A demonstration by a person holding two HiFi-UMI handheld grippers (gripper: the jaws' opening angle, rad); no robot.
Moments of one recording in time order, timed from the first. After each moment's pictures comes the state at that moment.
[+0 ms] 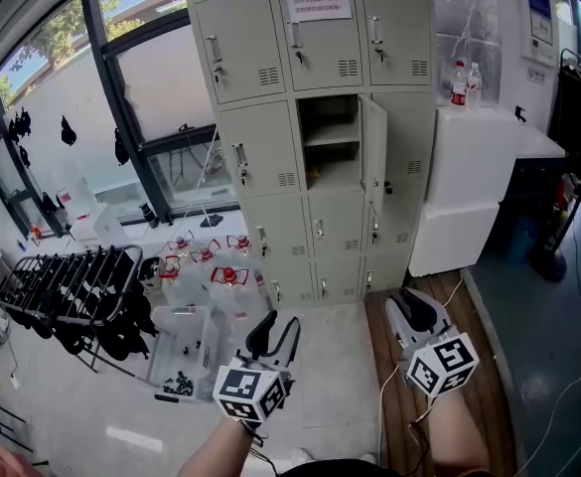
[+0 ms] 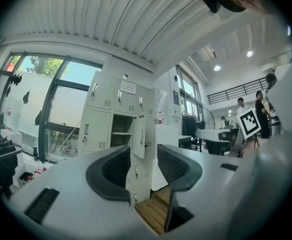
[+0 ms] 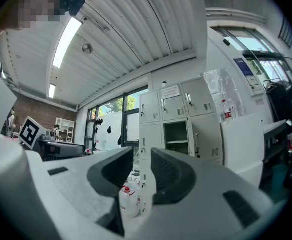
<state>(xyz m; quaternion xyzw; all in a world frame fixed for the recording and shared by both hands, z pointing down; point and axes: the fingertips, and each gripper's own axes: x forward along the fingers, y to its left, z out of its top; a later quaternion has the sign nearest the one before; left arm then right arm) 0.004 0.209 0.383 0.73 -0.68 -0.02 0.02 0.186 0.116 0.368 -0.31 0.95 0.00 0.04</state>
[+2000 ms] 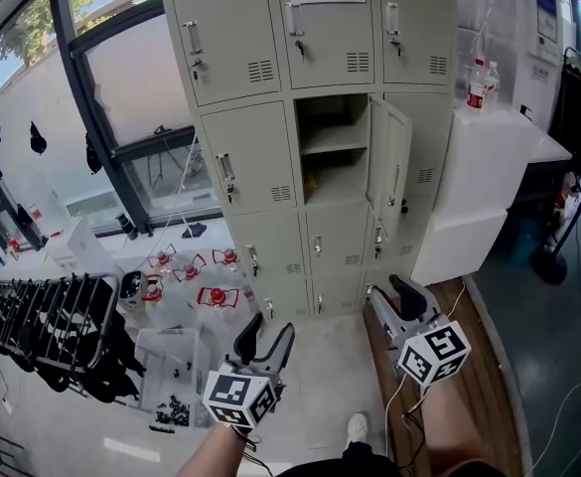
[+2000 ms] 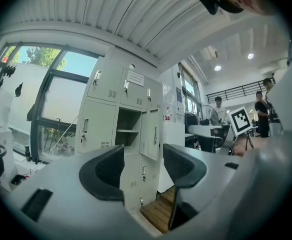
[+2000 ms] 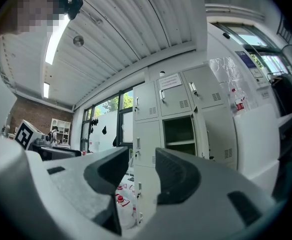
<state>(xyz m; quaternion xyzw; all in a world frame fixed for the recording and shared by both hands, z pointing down) -0.116 0.070 0.400 0.75 -0.66 -0.02 0.03 0.056 -0.035 0.370 -0.31 0.95 -0.01 0.05</state>
